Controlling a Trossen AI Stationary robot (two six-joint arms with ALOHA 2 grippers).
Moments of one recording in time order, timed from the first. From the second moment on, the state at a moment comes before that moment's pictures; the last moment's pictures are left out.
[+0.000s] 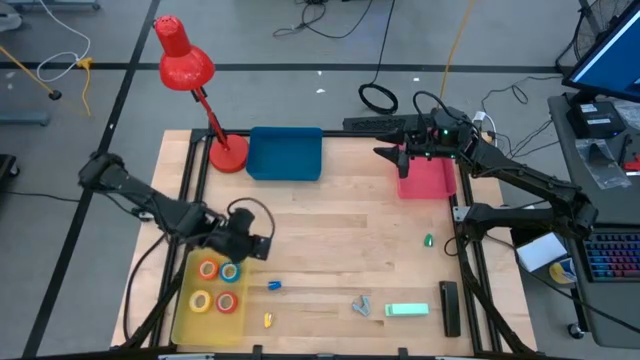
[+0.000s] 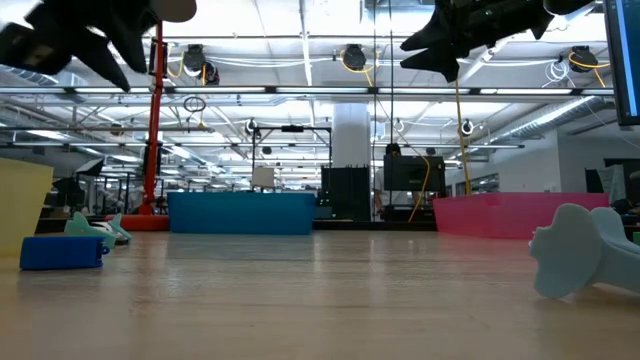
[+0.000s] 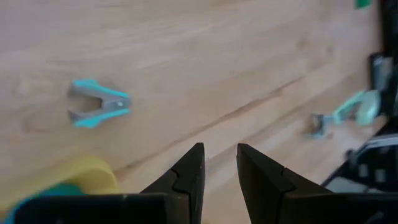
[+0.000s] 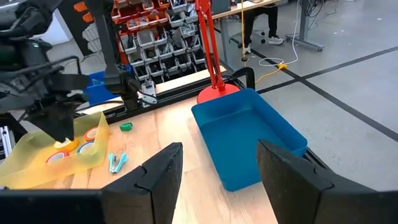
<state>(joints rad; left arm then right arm) -0.45 1.22 0.94 -0.76 -0.25 -1.66 -0.61 1.00 0.87 -0.10 -0.40 0.11</state>
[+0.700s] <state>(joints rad) -0.17 1.21 0.94 -1.45 0.04 -1.61 -0.61 1.00 0.87 -0.11 -0.40 0.11</state>
